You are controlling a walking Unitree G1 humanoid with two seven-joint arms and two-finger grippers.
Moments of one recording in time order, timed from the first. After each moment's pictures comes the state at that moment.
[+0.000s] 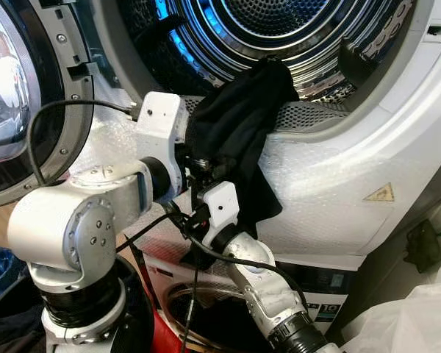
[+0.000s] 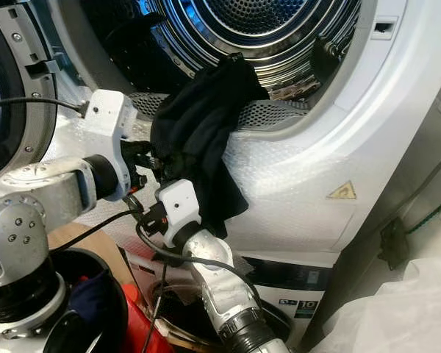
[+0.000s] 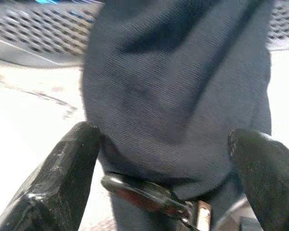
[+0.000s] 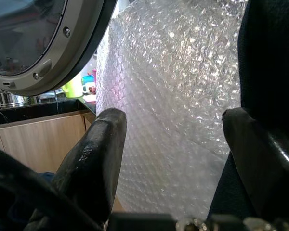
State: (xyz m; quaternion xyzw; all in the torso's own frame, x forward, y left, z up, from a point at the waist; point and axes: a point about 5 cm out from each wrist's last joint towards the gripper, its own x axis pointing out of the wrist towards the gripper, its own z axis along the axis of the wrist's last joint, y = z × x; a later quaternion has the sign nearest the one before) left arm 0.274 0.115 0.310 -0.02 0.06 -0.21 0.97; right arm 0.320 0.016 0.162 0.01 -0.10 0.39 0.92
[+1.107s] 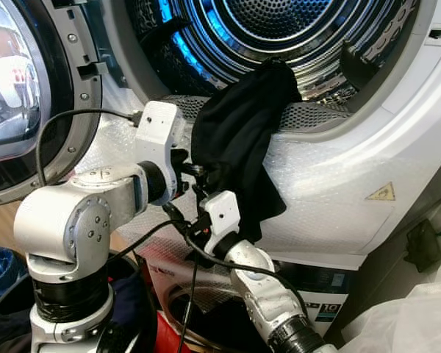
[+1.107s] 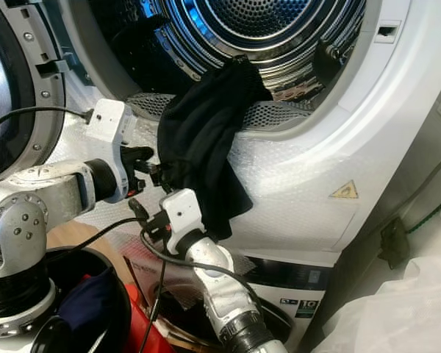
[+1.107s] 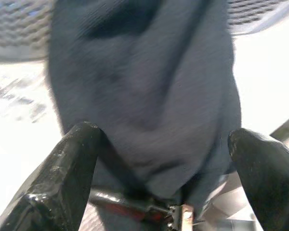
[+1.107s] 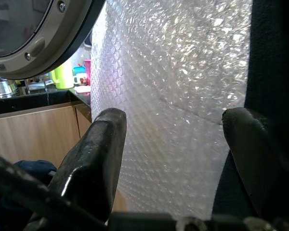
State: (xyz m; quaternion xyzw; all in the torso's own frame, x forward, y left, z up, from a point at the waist) left arm 0.284 0.114 0.299 0.00 0.07 -0.30 0.95; right arm 0.321 0.012 0.147 0.00 -0.08 0.37 0.93
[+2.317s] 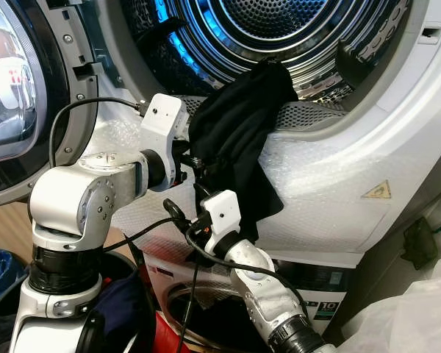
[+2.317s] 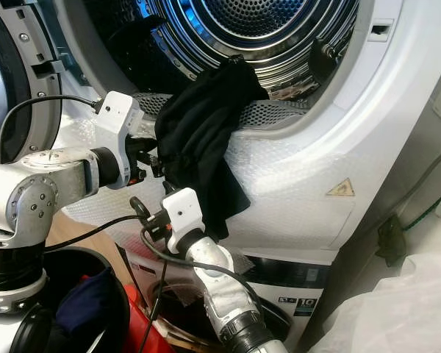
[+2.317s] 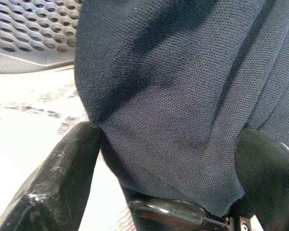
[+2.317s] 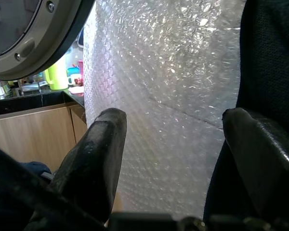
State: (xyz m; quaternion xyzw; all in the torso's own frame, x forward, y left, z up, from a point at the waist) left arm 0.316 0.121 0.292 0.02 0.08 -0.29 0.95; right arm 0.322 0.011 0.148 0.00 -0.08 0.36 0.93
